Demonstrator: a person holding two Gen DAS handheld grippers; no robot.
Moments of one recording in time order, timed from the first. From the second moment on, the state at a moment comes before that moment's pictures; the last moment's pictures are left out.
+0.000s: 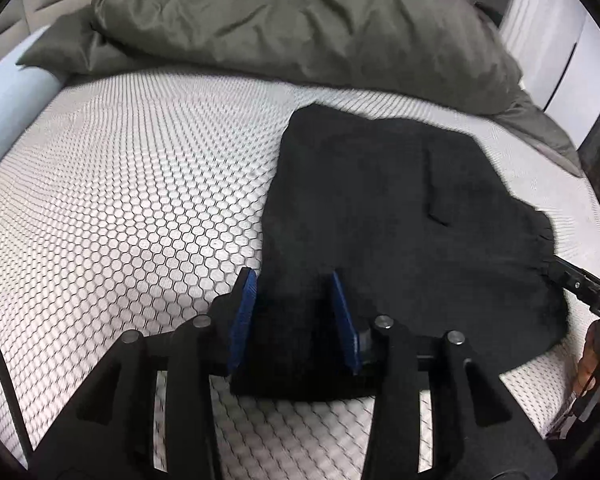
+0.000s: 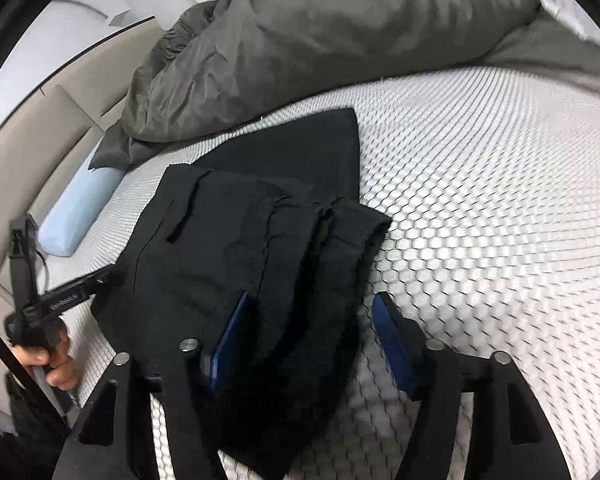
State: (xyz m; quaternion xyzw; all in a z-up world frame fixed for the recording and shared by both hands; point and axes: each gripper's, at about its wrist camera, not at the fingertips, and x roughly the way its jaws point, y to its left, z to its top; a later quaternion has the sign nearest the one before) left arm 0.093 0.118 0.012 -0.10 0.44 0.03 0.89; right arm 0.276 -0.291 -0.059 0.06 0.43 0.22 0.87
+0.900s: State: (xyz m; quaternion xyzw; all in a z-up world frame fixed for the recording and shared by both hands) left arm 0.149 0.056 0.009 0.02 0.45 0.03 0.89; right arm 0.262 -0.186 -0.053 -0.12 0.39 0.27 0.87
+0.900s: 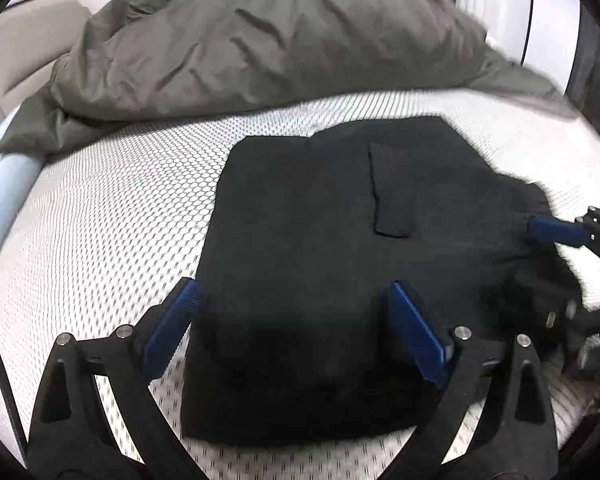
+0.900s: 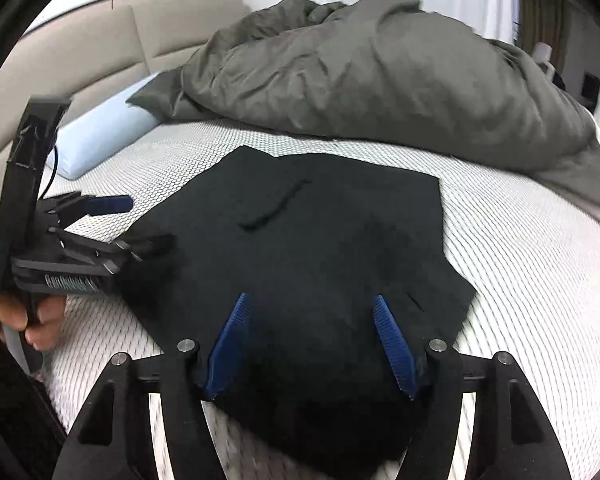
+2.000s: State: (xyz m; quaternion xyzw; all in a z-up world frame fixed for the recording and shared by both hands) left arm 0.115 0.081 0.007 0.01 0.40 0.10 0.91; right arm 0.276 -0.259 -0.048 -0.01 0.39 0.20 0.90
